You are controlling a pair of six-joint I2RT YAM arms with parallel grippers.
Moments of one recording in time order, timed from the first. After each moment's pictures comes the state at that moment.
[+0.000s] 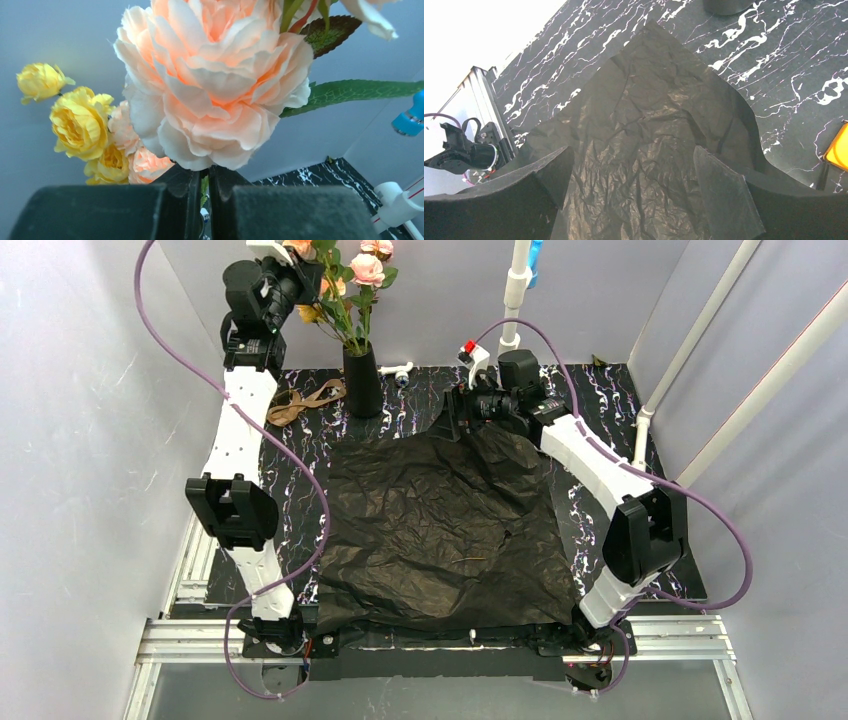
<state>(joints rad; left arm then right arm) -0.07 1.91 2.17 -0.07 0.28 -0.23 0.48 1.66 1.48 -0.29 -0.63 0.13</state>
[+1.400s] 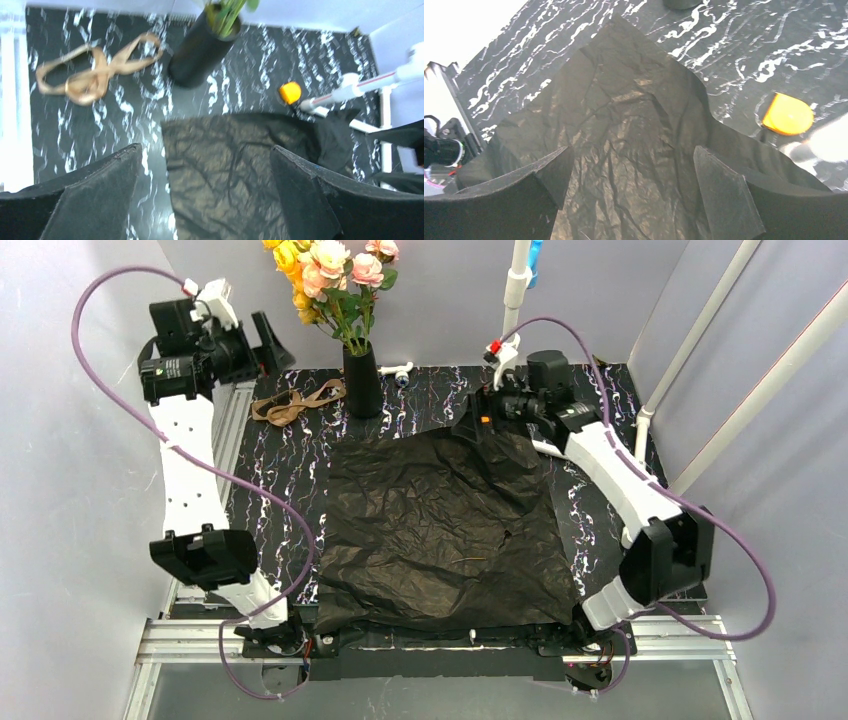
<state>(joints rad) 0.16 1.67 2.12 -0.94 0.46 -0.15 0.41 1.57 1.44 -0.38 -0.60 0.02</state>
